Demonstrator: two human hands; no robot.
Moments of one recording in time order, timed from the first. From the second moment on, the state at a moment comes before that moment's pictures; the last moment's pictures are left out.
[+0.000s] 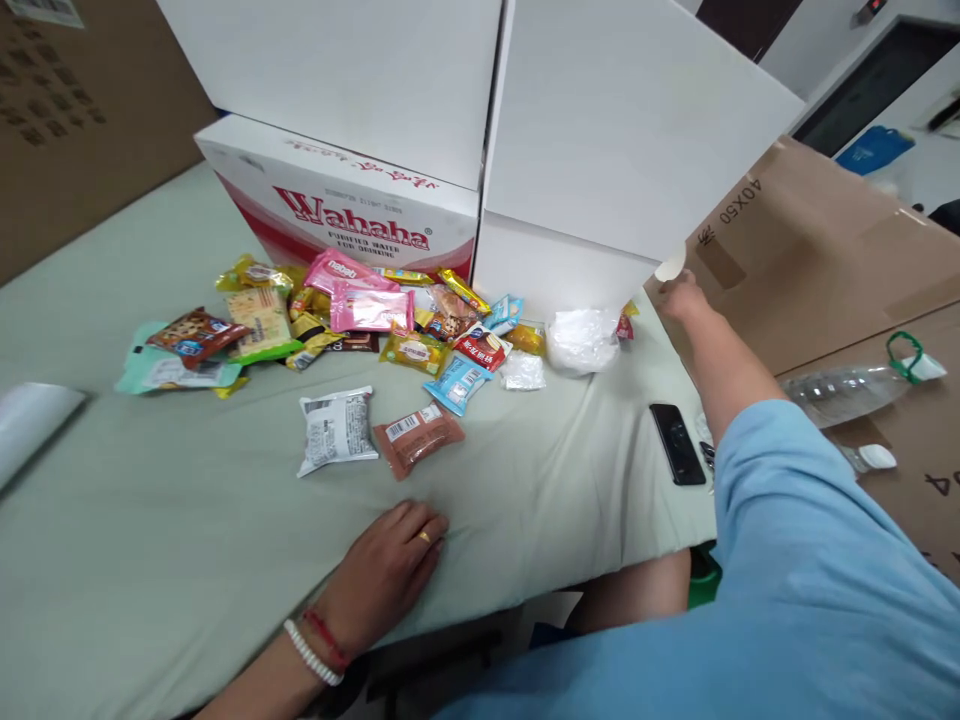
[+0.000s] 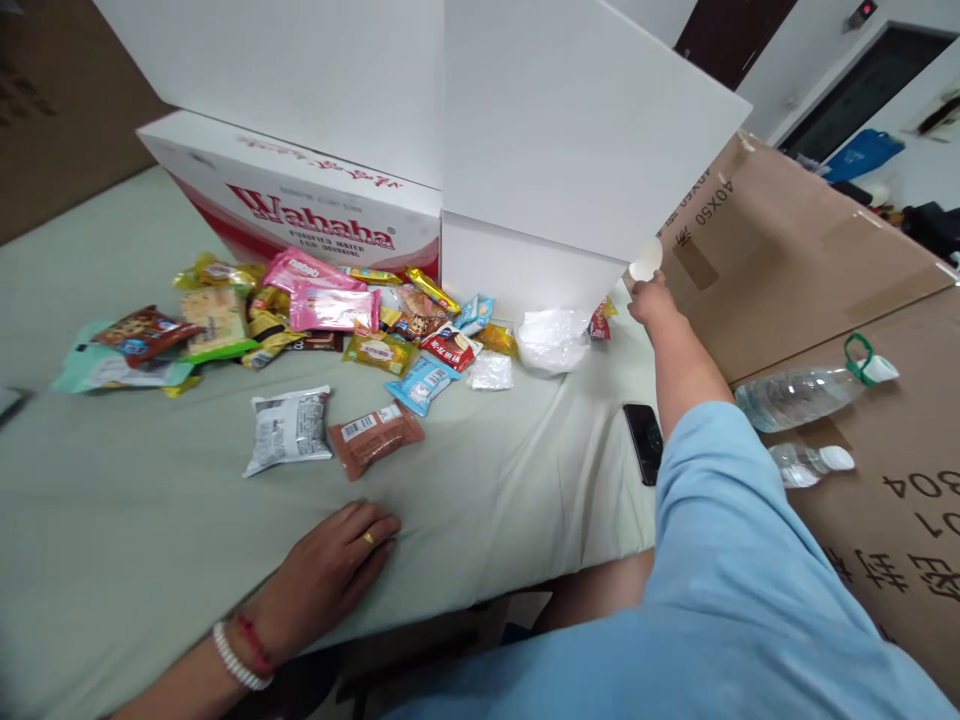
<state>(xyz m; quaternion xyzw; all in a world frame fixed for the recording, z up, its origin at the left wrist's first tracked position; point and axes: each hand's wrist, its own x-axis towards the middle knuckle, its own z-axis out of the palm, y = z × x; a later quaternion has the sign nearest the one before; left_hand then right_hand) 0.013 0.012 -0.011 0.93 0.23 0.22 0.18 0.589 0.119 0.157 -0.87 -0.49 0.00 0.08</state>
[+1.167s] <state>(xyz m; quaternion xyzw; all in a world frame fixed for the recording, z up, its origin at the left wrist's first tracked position) 0.009 0.039 0.001 0.59 0.38 0.32 0.64 0.316 0.034 0.014 -0.74 -0.52 0.06 0.42</state>
